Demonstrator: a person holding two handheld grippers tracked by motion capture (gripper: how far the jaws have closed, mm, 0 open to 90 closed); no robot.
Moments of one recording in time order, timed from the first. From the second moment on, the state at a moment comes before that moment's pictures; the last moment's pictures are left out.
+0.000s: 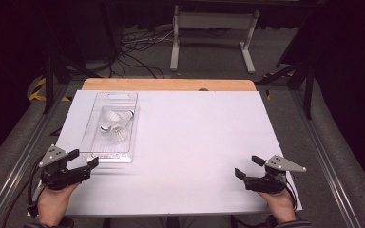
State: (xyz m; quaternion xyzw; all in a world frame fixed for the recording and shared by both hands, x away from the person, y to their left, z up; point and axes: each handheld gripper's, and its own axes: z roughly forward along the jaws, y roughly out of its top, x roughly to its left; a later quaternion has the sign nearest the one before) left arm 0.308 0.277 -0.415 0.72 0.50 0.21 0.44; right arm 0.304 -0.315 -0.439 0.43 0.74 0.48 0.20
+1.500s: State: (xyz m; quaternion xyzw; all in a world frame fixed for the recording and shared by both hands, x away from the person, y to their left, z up) left arm 0.302 0.293 -0.431 0.70 0.51 0.18 0.47; right arm 0.305 -0.315 -0.438 0.43 0.74 0.48 0.21
